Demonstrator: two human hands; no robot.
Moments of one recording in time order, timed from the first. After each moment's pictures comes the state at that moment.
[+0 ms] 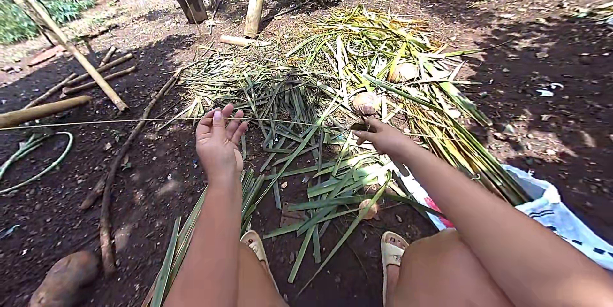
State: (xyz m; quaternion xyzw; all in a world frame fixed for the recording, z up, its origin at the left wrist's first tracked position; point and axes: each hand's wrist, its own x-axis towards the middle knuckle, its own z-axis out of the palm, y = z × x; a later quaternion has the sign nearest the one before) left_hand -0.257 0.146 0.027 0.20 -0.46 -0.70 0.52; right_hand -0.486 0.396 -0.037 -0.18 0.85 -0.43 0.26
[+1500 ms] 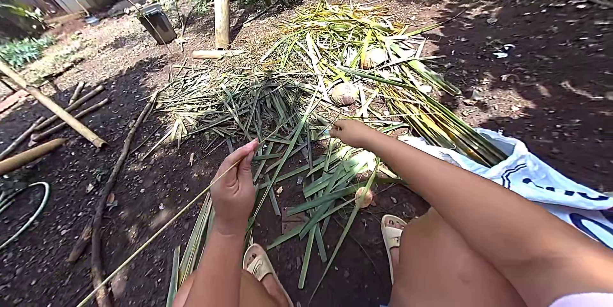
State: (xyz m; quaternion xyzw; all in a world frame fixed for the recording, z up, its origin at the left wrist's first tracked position) left_hand -0.252 0.169 -0.016 -0.06 -0.77 -0.40 0.49; right_hand -0.499 0.376 -0.056 -0.25 0.91 -0.24 0.23
